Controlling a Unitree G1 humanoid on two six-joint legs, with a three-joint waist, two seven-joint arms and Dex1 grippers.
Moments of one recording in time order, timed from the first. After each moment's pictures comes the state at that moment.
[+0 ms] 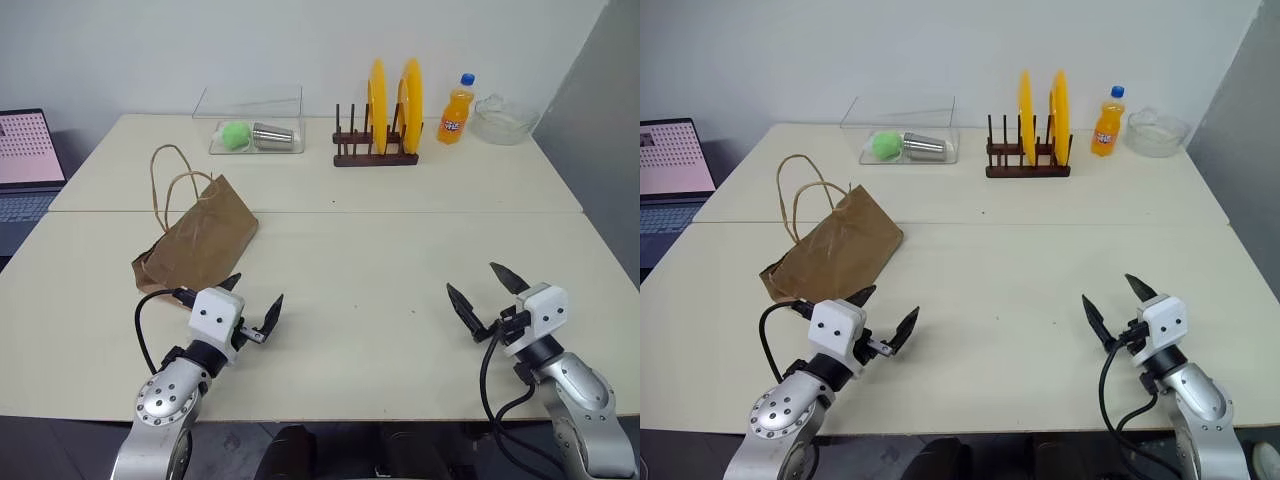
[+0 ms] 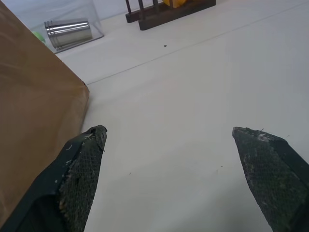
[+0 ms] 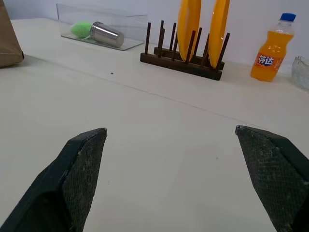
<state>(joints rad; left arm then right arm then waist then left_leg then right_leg) 0.22 0.35 0.06 -0.49 -0.10 0.22 -0.36 0.18 -0.38 -0.17 -0.34 0.27 0.00 0.48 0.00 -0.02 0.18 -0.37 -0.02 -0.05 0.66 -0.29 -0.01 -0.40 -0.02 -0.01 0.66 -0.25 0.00</state>
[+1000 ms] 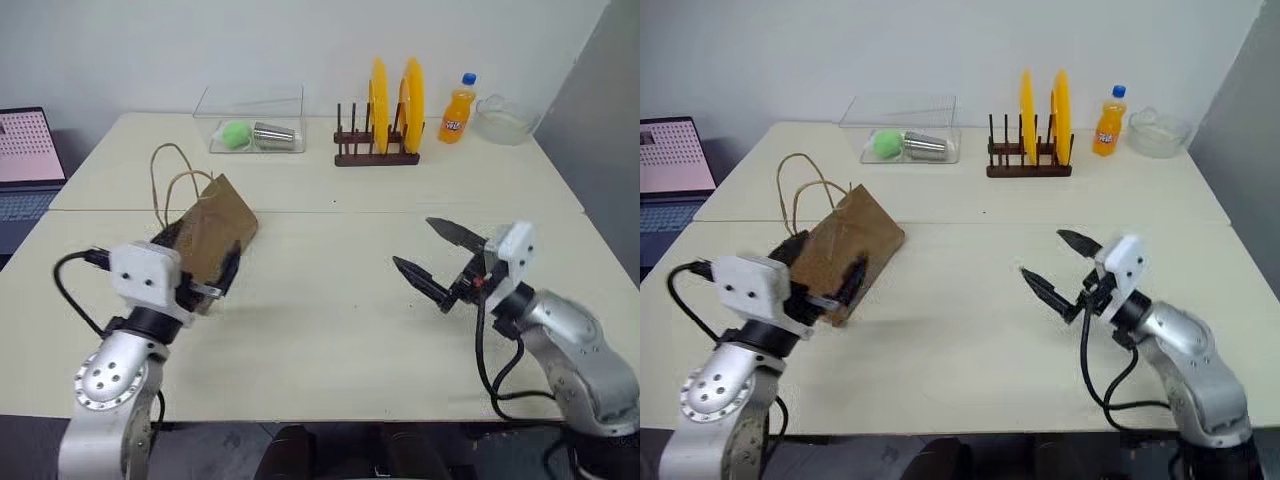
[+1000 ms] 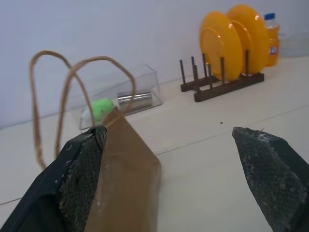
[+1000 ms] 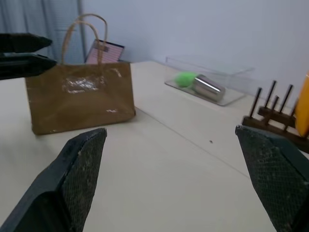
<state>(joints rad) 0.10 0.40 0.36 -0.71 -0.32 0.43 -0.32 -0.18 -0.54 -0.05 -0.55 0.56 0.43 0.63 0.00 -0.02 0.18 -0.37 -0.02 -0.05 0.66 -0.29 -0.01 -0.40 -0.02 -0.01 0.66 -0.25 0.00</state>
